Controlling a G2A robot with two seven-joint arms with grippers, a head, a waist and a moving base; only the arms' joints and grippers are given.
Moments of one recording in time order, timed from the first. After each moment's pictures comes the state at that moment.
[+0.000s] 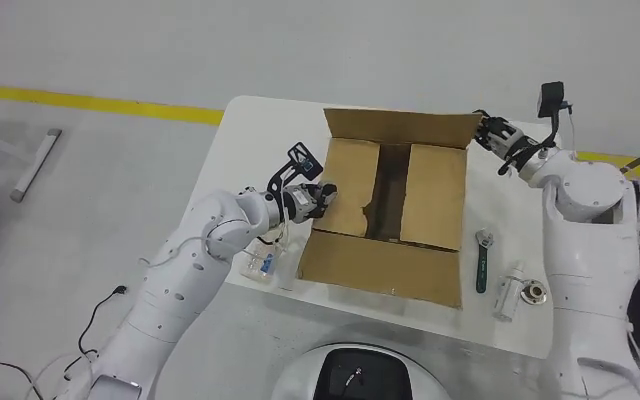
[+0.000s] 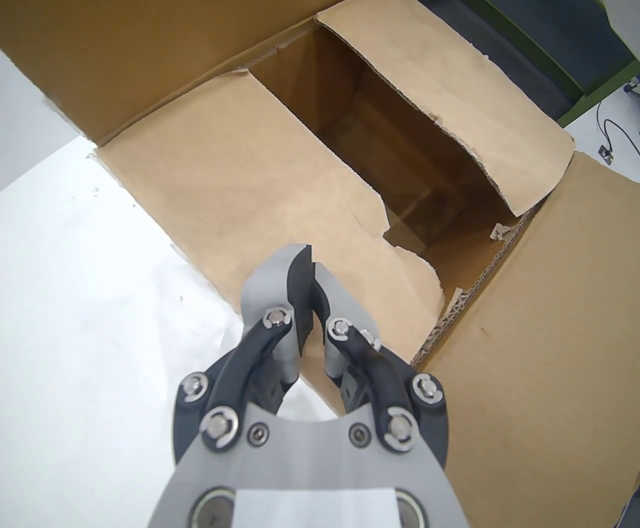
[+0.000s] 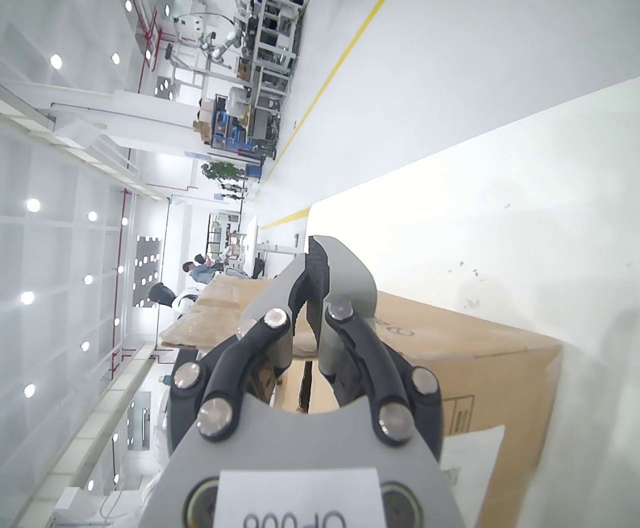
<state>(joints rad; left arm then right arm) 0.68 -1.25 -0.97 -1.34 0.84 -0.55 -0.58 -0.71 -1.21 1.69 -1.23 -0.18 -0.03 0.88</state>
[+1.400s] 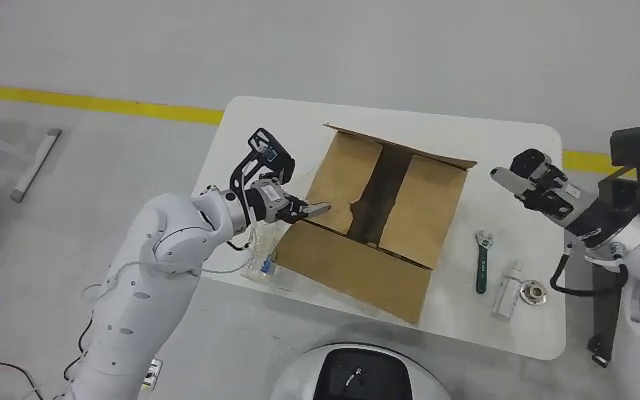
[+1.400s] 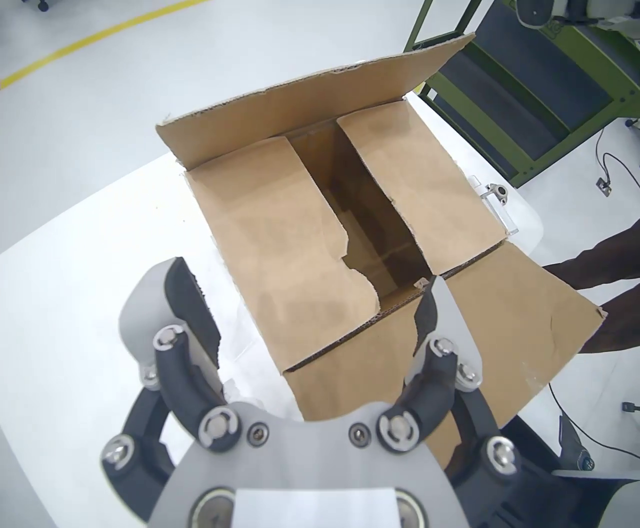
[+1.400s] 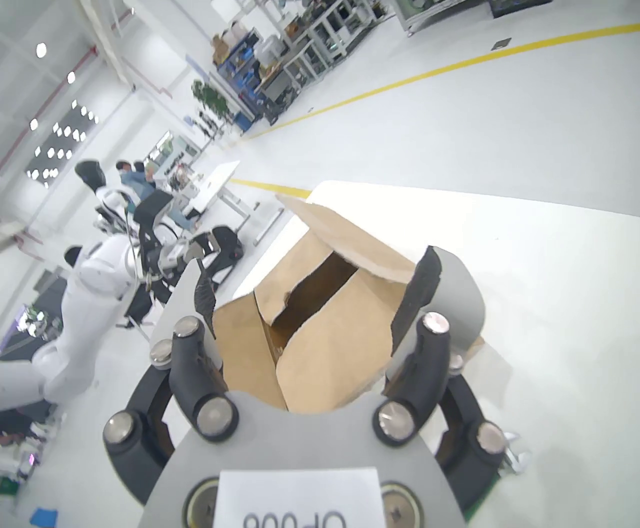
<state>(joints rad) 0.85 -1.18 -1.21 -1.73 0.73 -0.47 -0.81 -1.23 -1.11 1.95 -2.04 -0.18 -0.29 1.05</state>
